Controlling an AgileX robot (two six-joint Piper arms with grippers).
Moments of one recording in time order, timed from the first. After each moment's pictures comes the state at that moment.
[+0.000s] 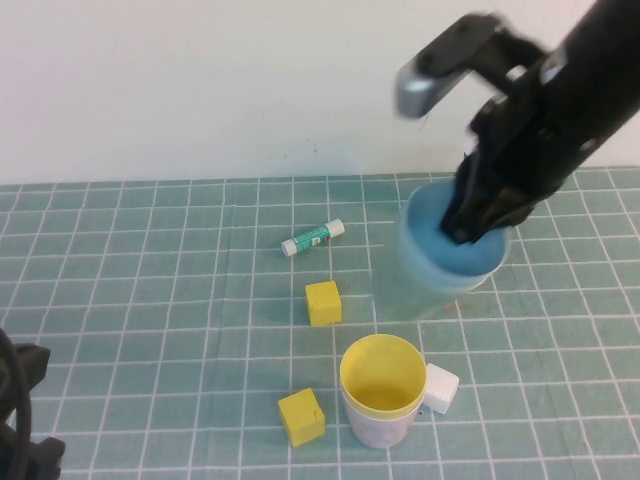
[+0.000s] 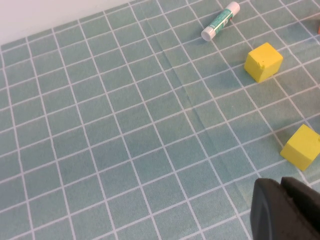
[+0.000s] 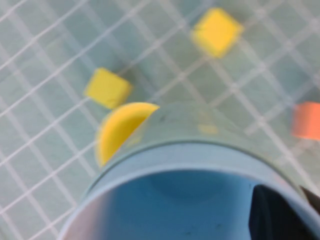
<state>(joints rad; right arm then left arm) 0.50 1.71 -1.72 0.22 1.30 -0.45 -0.72 0.65 -0.77 0.42 0.91 -0.48</state>
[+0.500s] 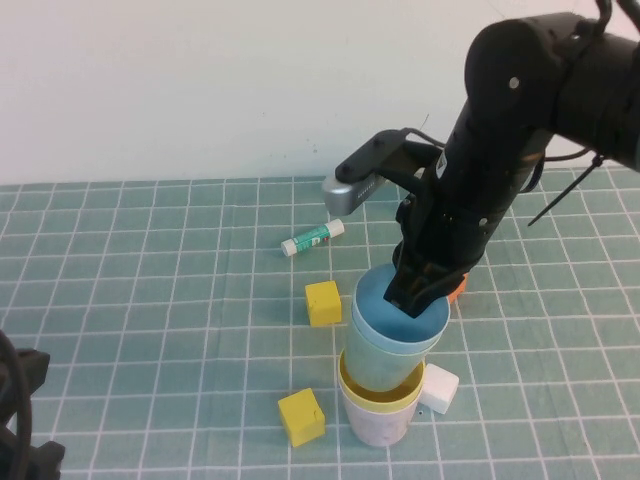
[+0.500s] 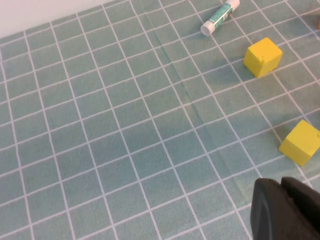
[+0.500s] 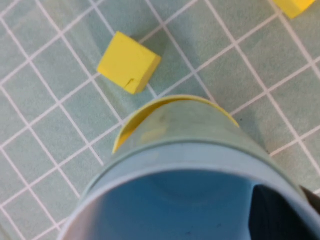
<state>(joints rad) 0.59 1.91 -1.72 0.21 1.29 -0.41 -0.72 0.65 -0.77 0.41 0.92 -0.48</state>
